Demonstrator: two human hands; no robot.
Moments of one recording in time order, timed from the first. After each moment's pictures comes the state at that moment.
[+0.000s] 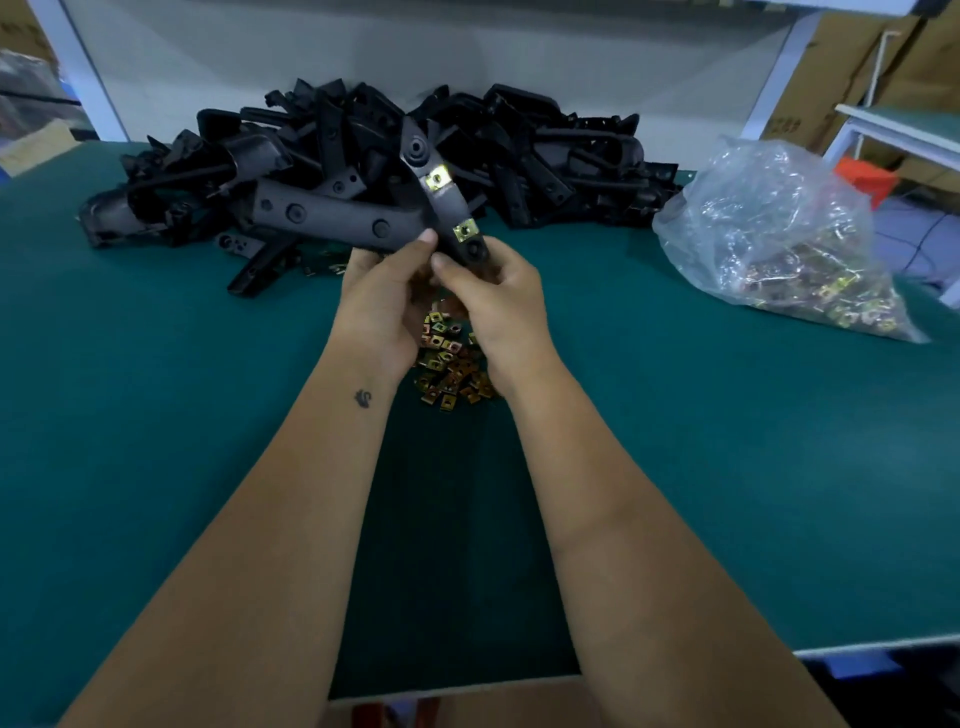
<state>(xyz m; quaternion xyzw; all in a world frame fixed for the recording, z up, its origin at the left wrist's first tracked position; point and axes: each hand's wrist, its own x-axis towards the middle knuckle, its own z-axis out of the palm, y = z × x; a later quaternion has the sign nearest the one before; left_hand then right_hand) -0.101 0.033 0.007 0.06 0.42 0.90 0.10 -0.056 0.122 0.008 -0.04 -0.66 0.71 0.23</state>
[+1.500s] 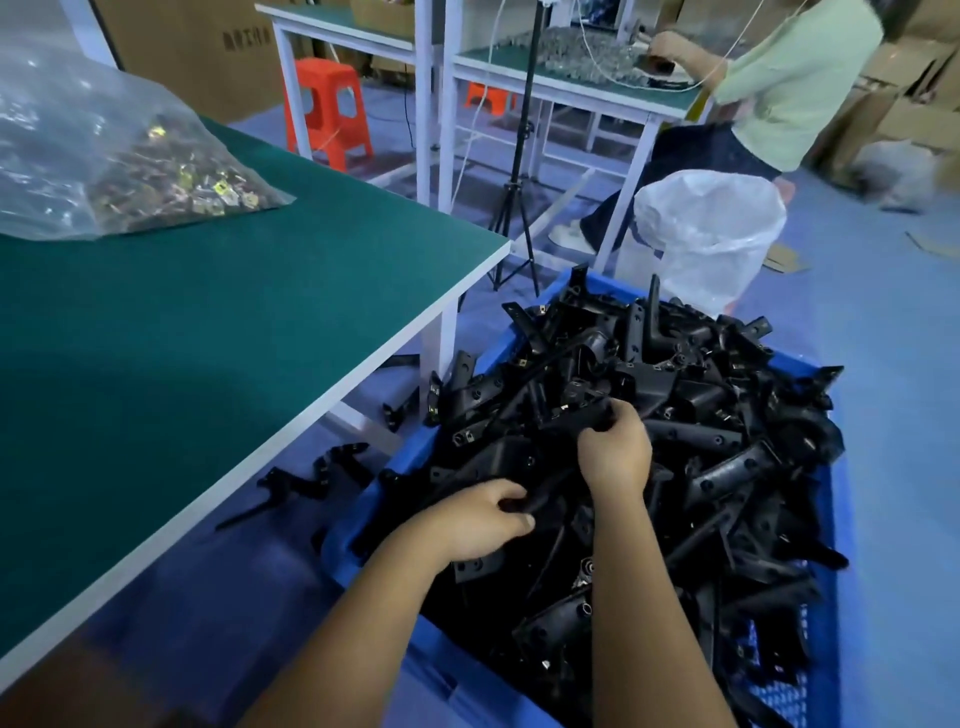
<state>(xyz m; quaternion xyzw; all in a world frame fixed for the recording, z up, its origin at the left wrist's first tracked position) 0.287 0.279 -0.123 0.52 0.63 0.13 0.57 0.438 0.368 -0.117 -0.75 -0.48 0.31 0.32</state>
